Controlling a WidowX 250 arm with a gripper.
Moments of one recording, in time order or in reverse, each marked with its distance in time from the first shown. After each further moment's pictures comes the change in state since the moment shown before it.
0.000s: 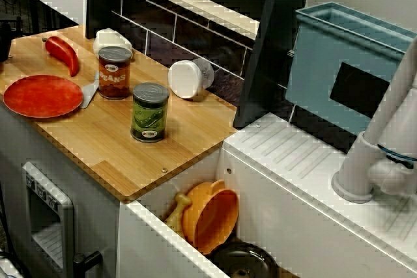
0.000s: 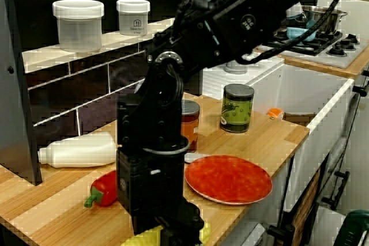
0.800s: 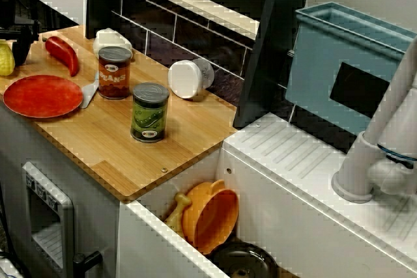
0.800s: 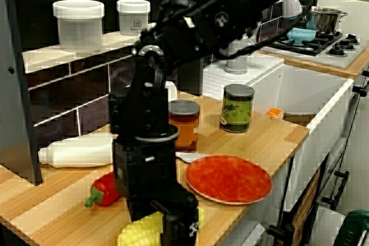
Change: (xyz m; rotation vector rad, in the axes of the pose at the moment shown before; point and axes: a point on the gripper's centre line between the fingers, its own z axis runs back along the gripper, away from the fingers) arm -0.009 -0.018 -0.001 0.045 0.044 0.067
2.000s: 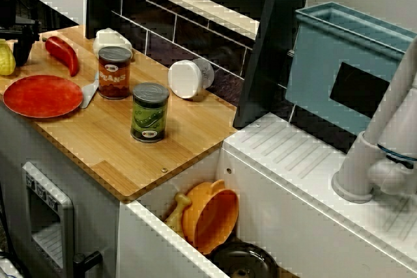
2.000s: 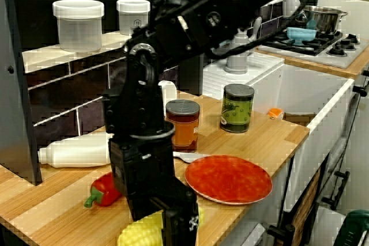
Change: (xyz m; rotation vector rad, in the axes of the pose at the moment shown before) arm -0.003 -0.002 0.003 0.017 0.048 0.003
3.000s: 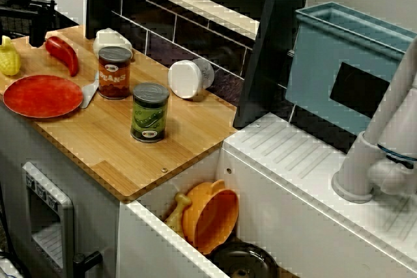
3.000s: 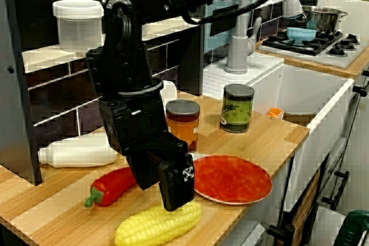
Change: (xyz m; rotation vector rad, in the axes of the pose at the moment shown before) arm -0.011 -0.014 0.034 0.013 0.110 -0.027
